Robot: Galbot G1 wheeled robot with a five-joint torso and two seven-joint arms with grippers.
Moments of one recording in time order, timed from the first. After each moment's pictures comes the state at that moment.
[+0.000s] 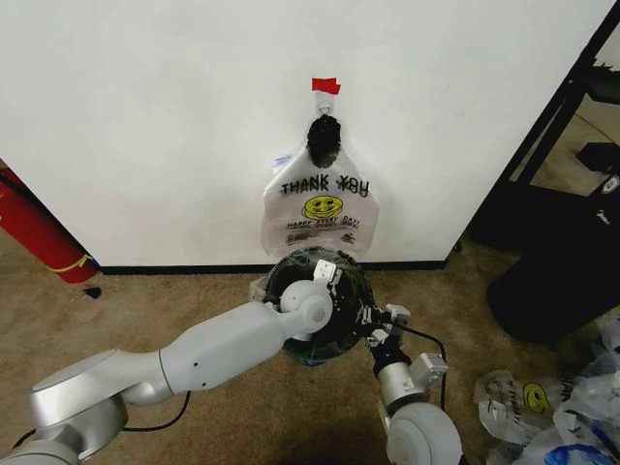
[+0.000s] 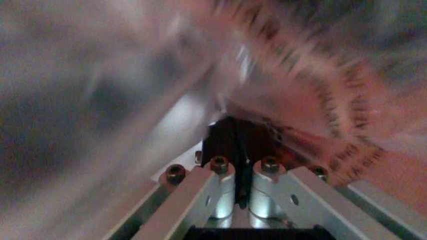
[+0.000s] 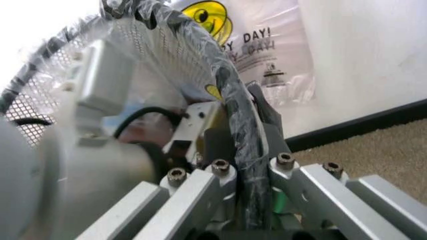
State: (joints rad) left arm 0.27 -1.20 0.69 -1.52 -1.35 0.62 -0.78; right arm -1.47 1.43 0.22 2.11 0.45 -0.08 0.19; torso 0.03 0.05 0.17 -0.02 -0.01
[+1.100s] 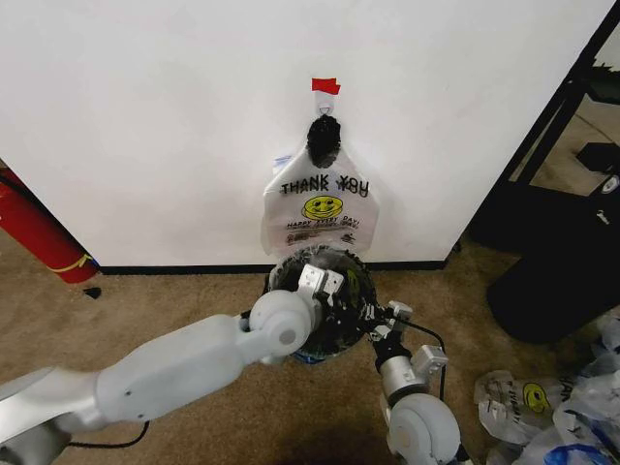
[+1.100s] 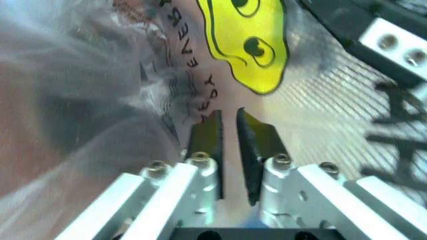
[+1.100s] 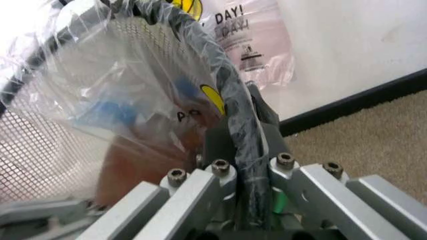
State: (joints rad) left arm 0.34 -0.96 0.64 -1.96 -1.43 0.63 -0.75; right arm -1.42 1.43 0.24 2.05 0.52 -0.11 0.23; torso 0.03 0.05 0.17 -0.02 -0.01
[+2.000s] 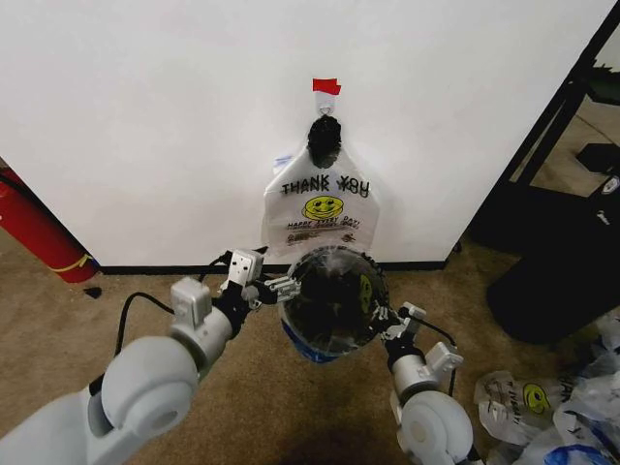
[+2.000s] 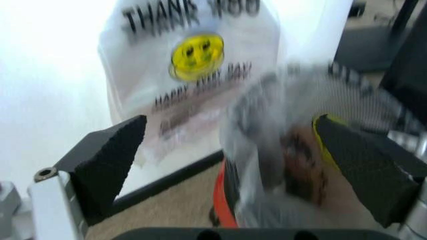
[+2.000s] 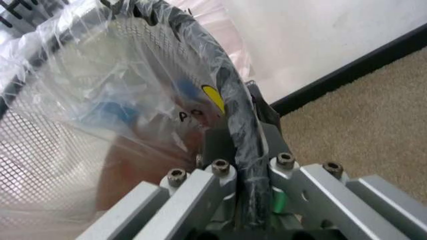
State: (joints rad) left arm 1.14 -0.71 -0.05 -2.37 -0.62 0.37 -0.37; right arm -1.44 1.43 0.31 2.08 0.64 -0.16 0.30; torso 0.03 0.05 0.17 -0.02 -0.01
